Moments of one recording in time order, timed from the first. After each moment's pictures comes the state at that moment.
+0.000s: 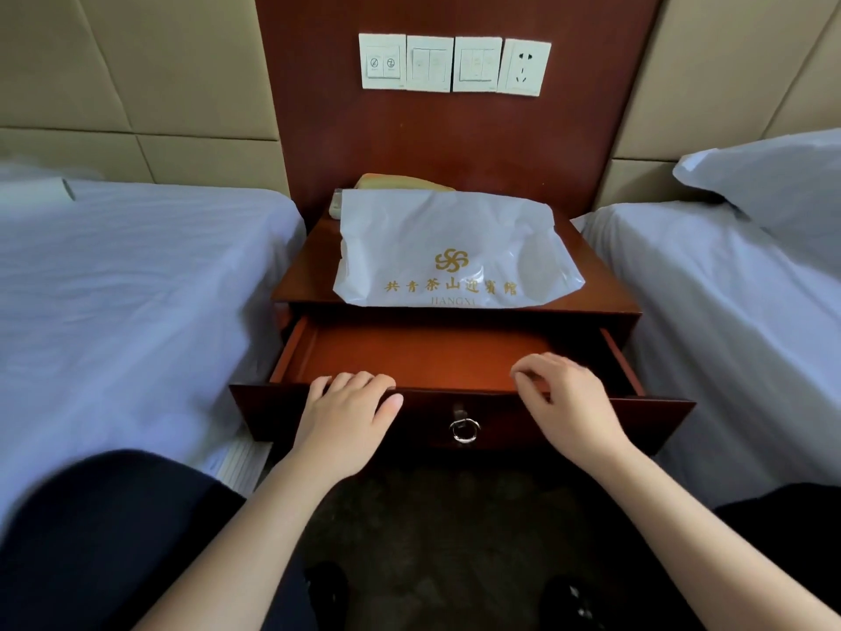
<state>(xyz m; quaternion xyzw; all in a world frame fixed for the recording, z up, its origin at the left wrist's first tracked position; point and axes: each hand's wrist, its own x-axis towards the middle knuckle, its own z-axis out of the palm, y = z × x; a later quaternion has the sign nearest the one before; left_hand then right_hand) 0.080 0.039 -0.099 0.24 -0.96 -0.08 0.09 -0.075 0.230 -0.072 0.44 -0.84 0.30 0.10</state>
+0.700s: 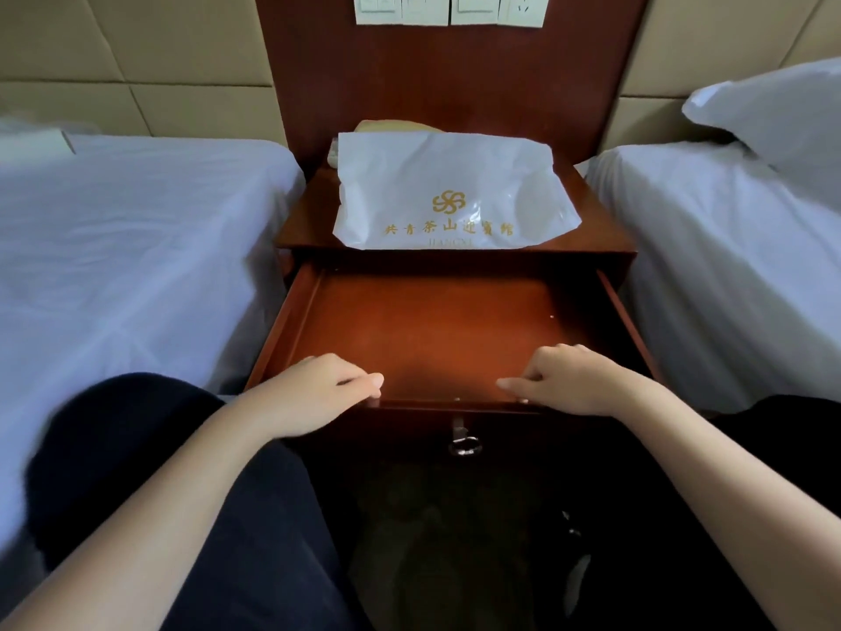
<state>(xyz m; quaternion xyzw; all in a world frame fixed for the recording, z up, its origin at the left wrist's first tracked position) 0.143 0.057 -0.060 0.22 -0.91 -0.33 -0.09 -0.057 0.254 -0.060 0.44 -0.88 0.01 -0.18</state>
